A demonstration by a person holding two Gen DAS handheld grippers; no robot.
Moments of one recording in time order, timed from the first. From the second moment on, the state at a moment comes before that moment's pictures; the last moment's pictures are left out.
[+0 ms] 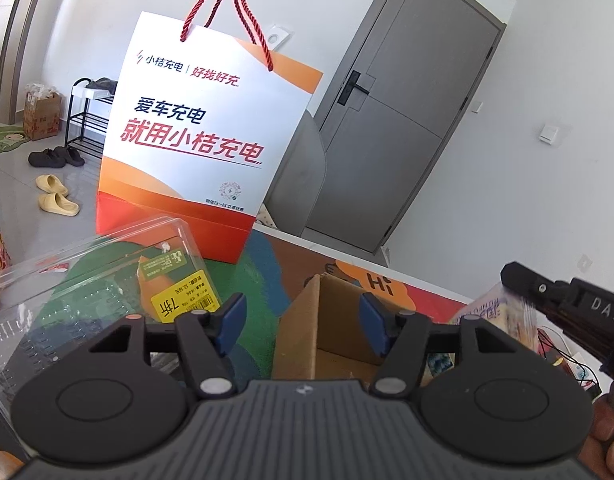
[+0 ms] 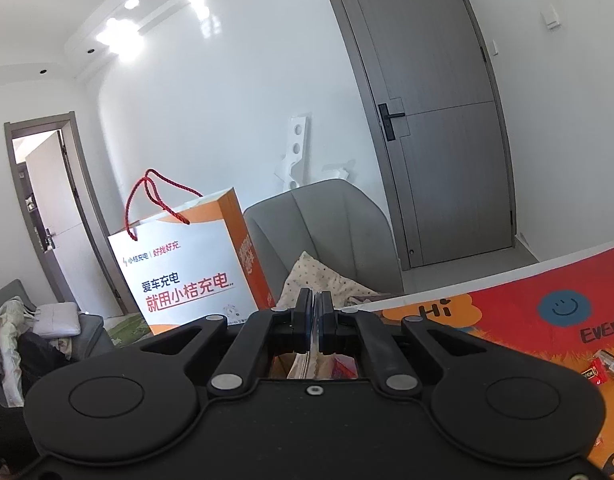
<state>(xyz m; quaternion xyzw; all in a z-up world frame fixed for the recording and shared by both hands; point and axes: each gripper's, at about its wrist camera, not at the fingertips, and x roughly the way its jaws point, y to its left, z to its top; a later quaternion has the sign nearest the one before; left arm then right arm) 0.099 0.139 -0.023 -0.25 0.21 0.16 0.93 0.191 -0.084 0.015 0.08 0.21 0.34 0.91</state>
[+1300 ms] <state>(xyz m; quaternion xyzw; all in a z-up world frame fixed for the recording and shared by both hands) 0.101 0.146 -0.022 -0.24 0.22 0.19 0.93 0.215 -0.067 -0.015 0.07 0.27 0.32 0.91</state>
